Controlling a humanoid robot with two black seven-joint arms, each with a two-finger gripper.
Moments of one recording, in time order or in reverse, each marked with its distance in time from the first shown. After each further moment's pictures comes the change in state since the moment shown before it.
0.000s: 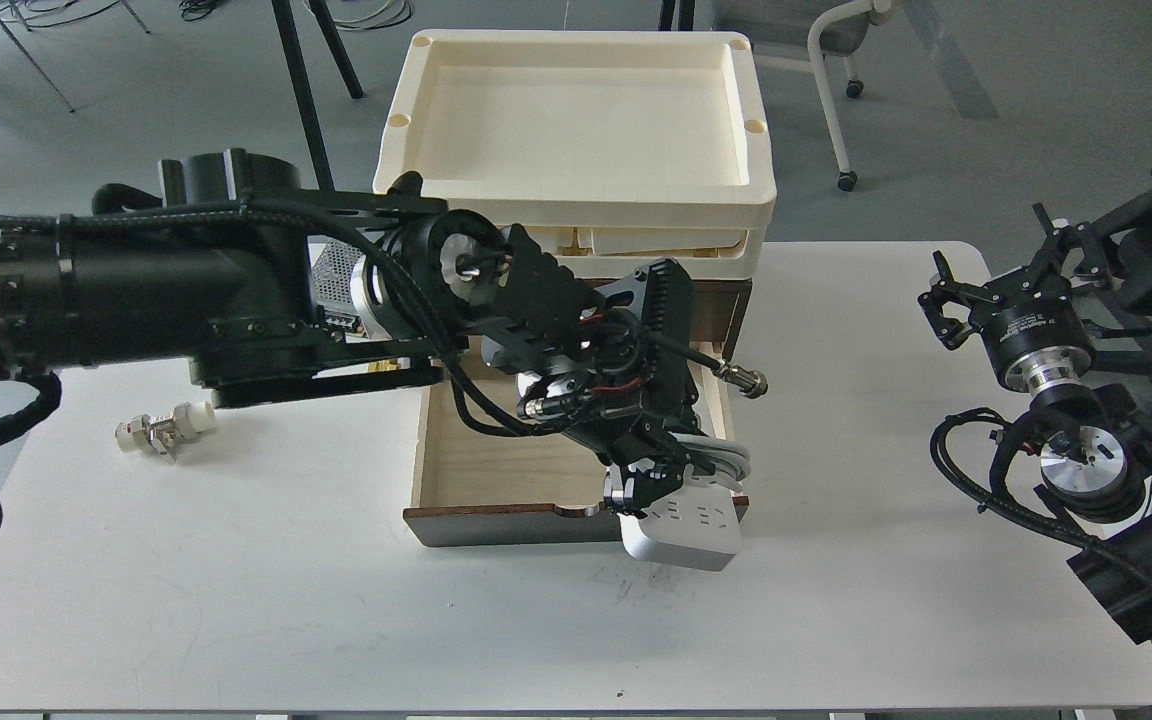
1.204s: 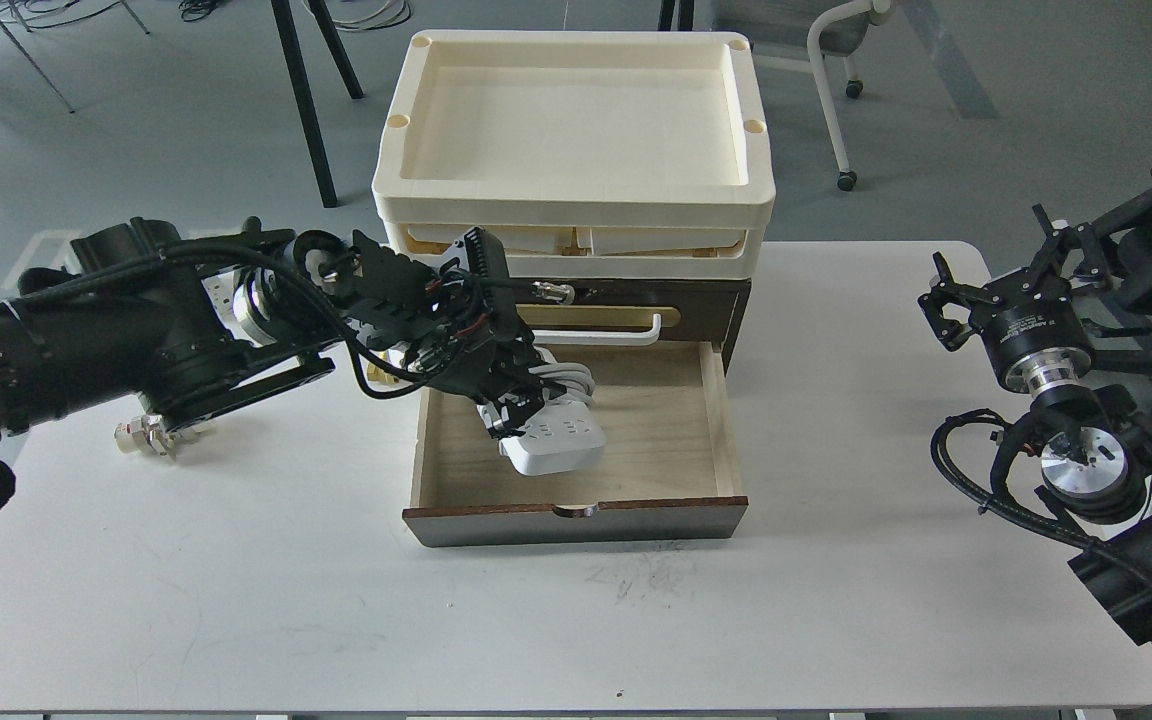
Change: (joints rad) left arm 0.260 0.091 -0.033 0.367 0.033 0.128 0.000; right arm 0.000 -0.002 -0.003 -0.002 0.000 0.003 -0.001
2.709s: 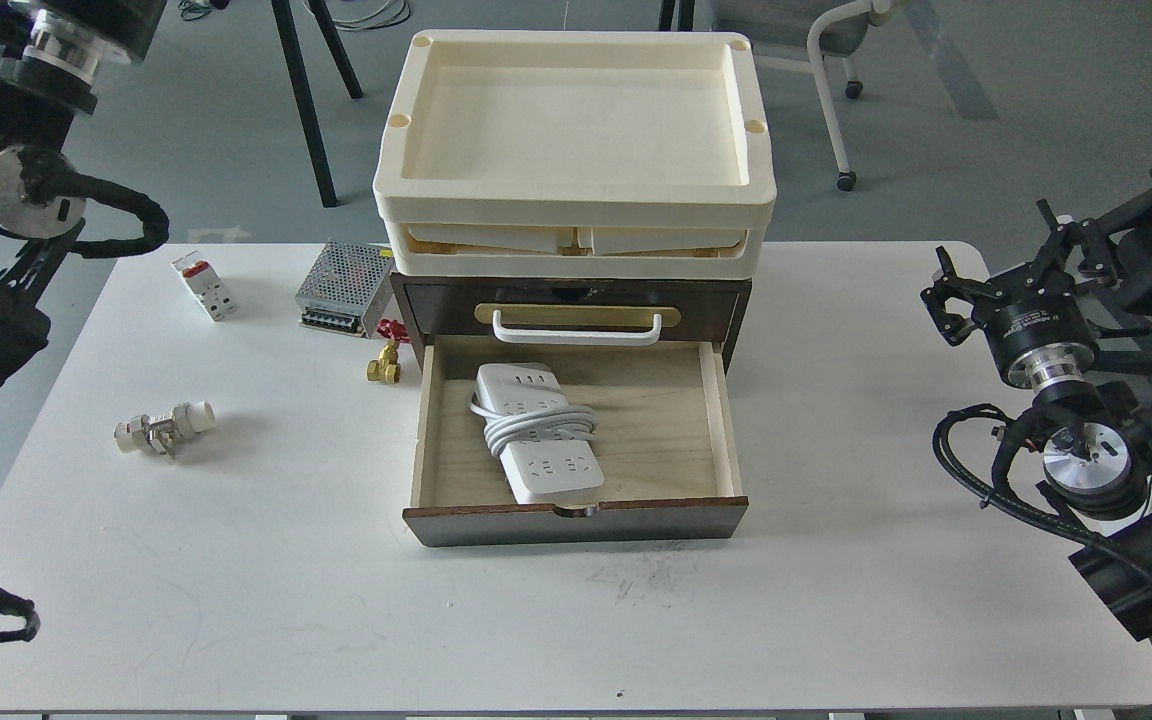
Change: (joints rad) left arm 0.284 0.193 -0.822 0.296 -2.137 -0.222 0.074; right arm 0.002 0.001 0.017 0.001 0.003 -0.003 -0.002
